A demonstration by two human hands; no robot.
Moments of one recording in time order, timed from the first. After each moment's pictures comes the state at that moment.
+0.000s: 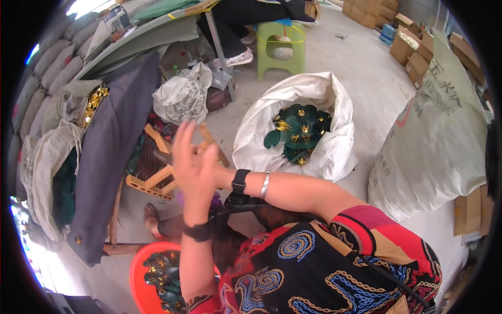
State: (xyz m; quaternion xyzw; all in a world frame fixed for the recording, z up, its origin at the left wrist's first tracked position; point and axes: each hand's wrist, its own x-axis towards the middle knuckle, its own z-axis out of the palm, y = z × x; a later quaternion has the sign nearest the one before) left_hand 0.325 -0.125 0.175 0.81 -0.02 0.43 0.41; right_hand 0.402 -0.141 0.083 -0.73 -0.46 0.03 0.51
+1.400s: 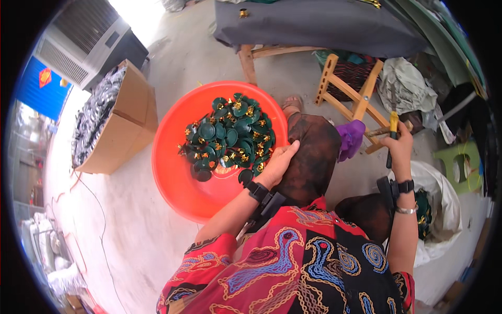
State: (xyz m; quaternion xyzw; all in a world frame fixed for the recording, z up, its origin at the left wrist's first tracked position) left_hand 0.073 -0.103 0.005 0.35 0.39 0.34 0.78; right_hand 0.382 -0.137 0.101 -0.70 -0.50 0.17 0.48
